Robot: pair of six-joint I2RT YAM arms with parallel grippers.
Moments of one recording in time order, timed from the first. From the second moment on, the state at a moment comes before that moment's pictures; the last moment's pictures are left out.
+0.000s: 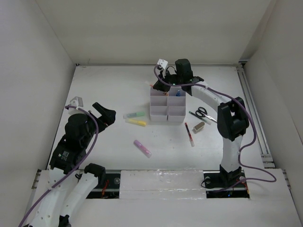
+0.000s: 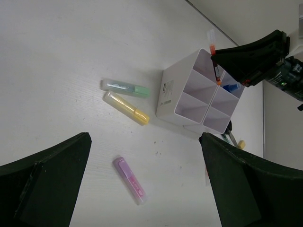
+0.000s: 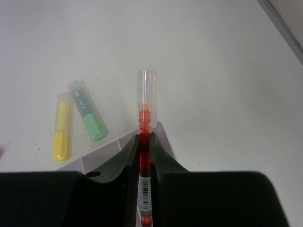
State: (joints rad) left arm -0.32 0.55 0.89 -0.76 -0.16 -0.76; right arm 0.45 2.01 1.63 -0.10 -0.72 -0.31
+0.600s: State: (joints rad) left arm -0.32 0.55 0.89 -0.75 -0.15 -0.76; right arm 0.47 2.00 1.63 -0.08 -0.75 -0.30
